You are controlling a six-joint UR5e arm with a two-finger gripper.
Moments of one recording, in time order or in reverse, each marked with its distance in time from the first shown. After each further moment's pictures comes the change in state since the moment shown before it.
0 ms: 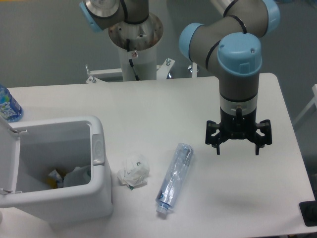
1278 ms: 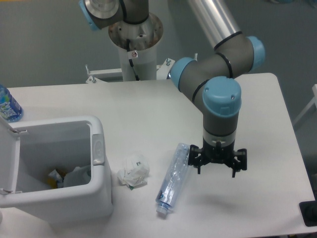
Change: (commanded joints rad) arm -0.072 -0.147 -0.069 0.106 -0.066 -0.049
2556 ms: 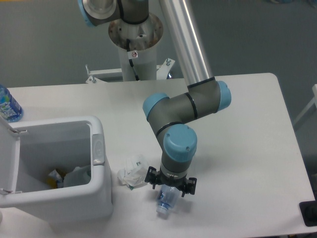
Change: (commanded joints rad) arm -0.126 -0.130 -0.034 0.006 -0.029 -0.017
